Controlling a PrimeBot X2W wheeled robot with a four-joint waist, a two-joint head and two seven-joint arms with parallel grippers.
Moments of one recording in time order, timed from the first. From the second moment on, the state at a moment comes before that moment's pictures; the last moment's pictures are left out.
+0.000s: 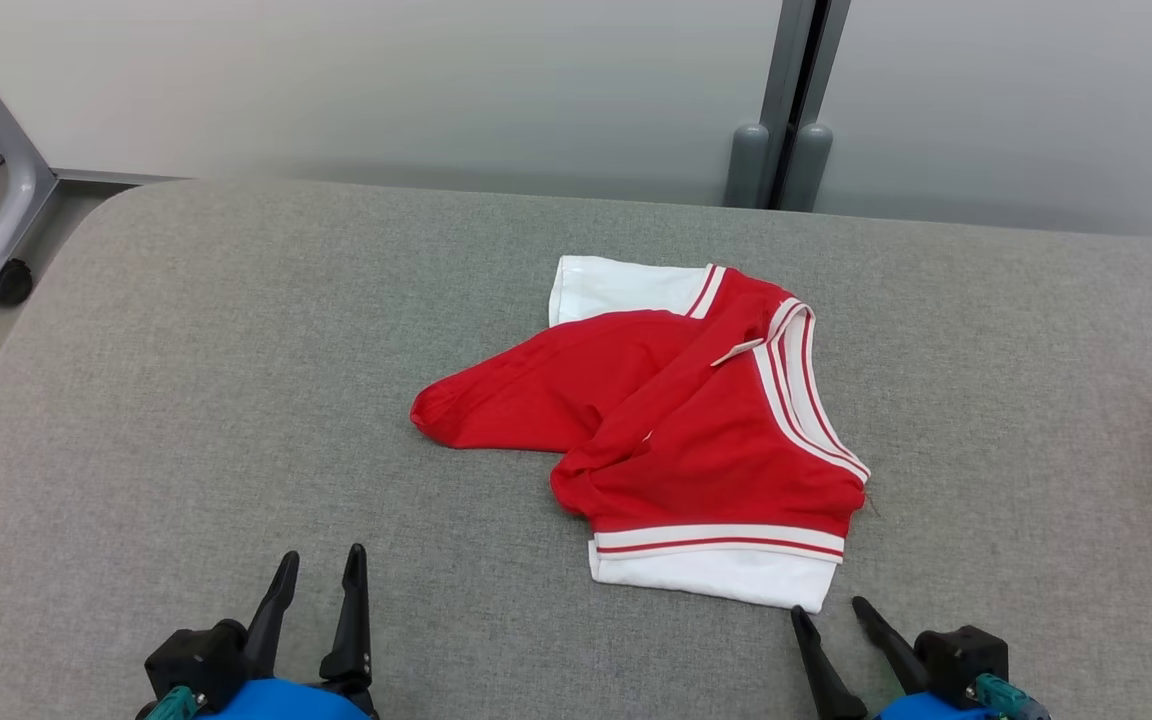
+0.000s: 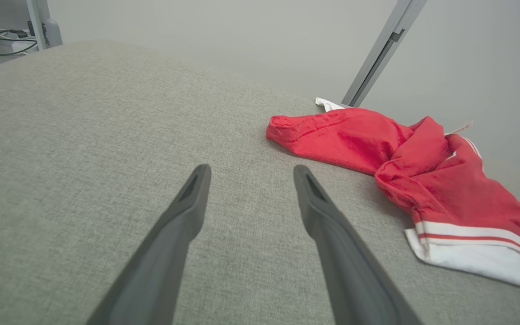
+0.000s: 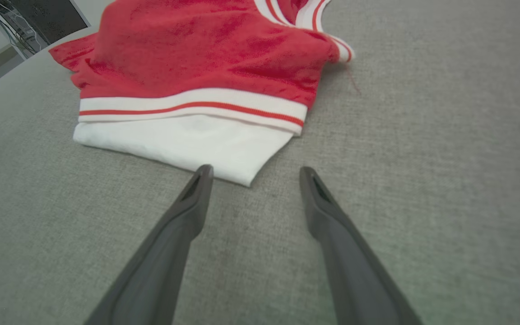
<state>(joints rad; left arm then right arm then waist) -0.03 0.12 -0.18 0.41 -0.44 -0.13 -0.26 -0.10 -0.05 0.19 0.60 0.22 0.13 -0.26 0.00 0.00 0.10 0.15</state>
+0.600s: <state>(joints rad) -0.04 0.15 -0.17 0.42 -0.45 -0.13 -0.26 -0.16 -0.05 0.25 0.58 0.30 0.13 -0.26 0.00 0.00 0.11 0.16</state>
